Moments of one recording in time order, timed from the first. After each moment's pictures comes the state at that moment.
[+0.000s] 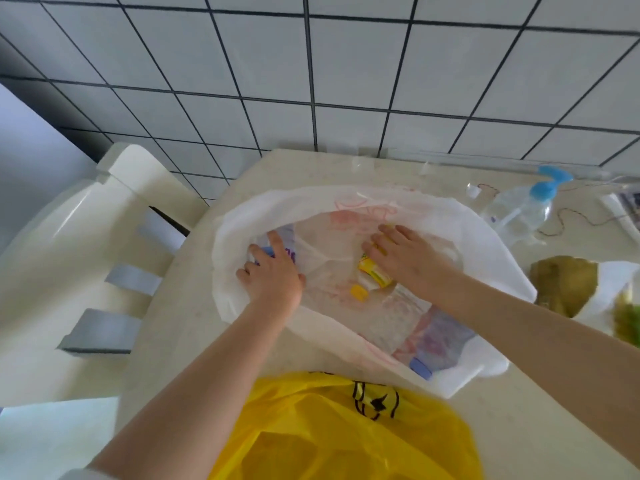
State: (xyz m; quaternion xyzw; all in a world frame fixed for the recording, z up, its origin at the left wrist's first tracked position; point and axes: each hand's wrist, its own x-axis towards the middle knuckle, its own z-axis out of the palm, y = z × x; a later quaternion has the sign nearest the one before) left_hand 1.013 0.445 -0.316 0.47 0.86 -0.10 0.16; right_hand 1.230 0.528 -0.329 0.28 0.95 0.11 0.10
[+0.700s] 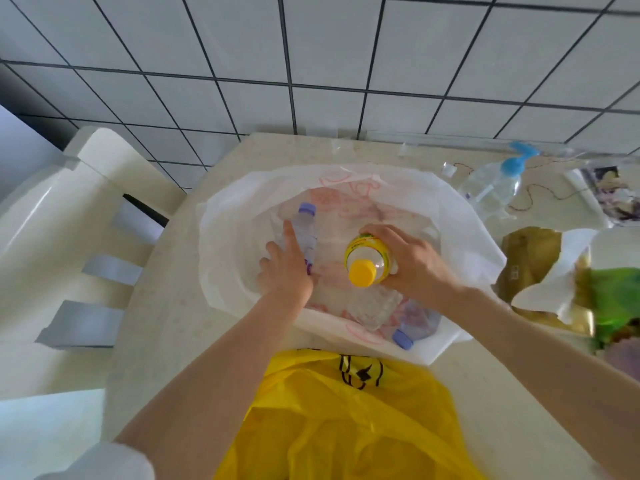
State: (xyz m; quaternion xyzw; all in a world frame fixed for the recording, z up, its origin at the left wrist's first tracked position) left_hand 1.051 0.433 -0.324 0.49 0.84 0.00 0.25; right_hand 1.259 0.467 -0.283 0.39 0.86 -0.26 -0.20
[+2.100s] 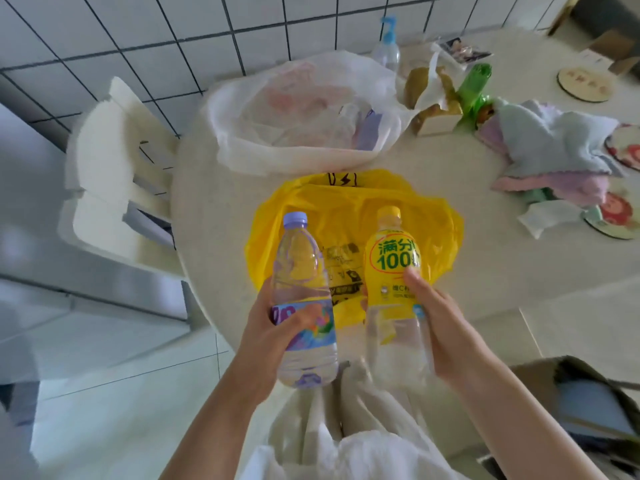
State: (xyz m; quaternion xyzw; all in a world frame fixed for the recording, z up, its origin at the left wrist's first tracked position) left_hand 0.978 -0.018 -0.190 0.35 0.51 0.38 0.69; right_hand 1.188 -0.040 -0.165 0.51 0.12 -0.72 -0.46
